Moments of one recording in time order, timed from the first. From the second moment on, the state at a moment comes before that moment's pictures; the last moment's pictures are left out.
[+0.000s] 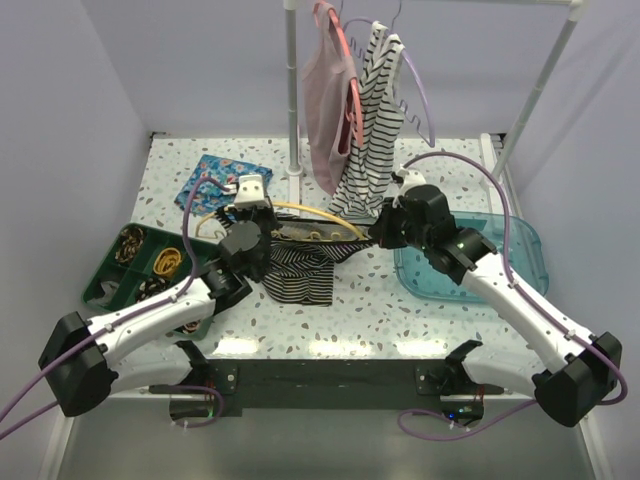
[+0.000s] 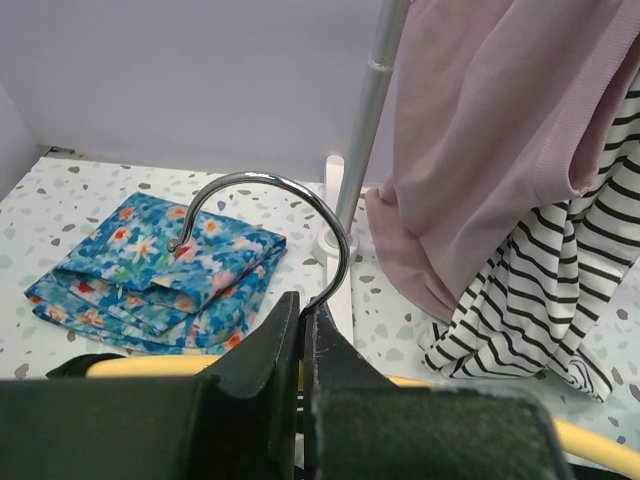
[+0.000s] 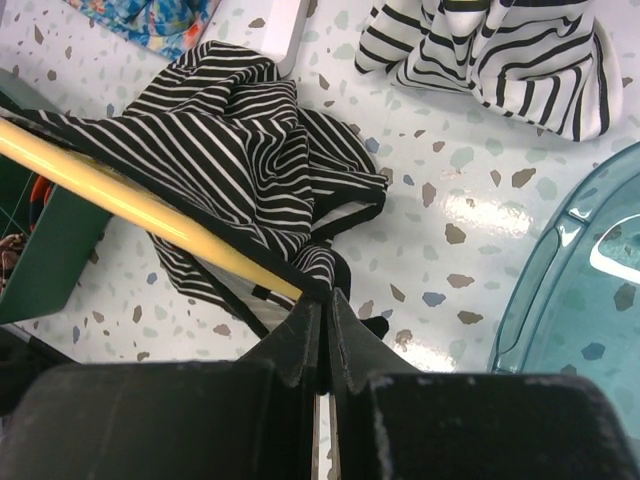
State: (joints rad) left arm -0.84 1.12 0.73 0.47 -0.90 -0.06; right arm 0.58 1.13 1.03 -0.48 0.02 0.45
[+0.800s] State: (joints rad) left arm -0.91 1.24 0.90 0.44 -0.93 -0.01; right arm 0.74 1.31 1.38 -0.48 0.04 0.46
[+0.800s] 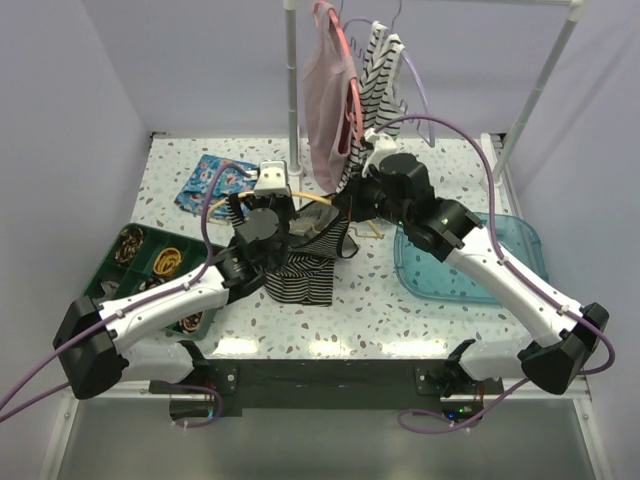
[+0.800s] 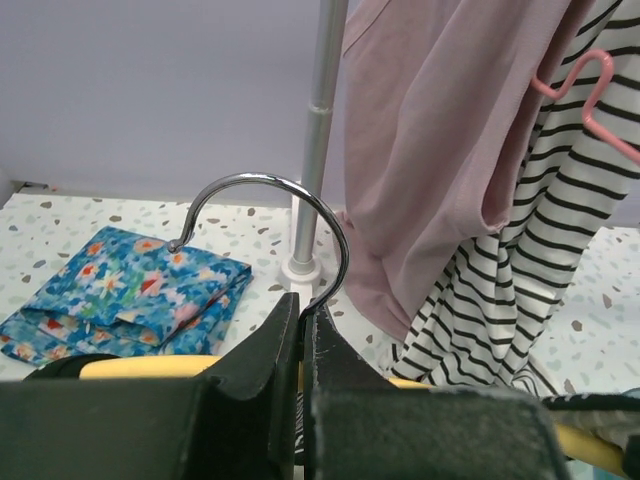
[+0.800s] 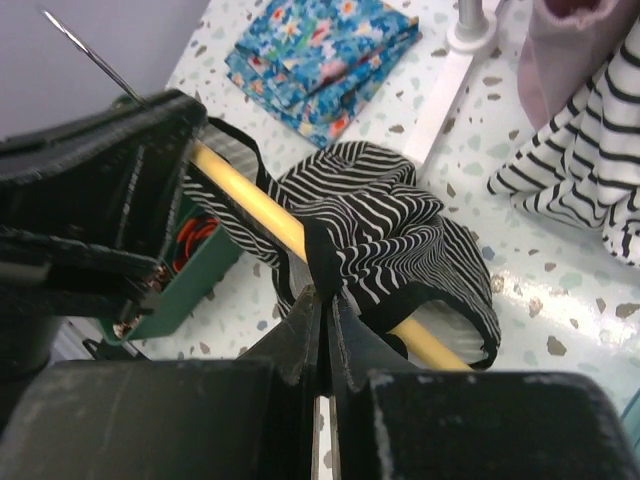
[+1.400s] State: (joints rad) left arm -0.96 1.27 1.18 0.25 -0.91 0.10; right arm 0.74 1.18 1.39 -0.48 0.14 0.40
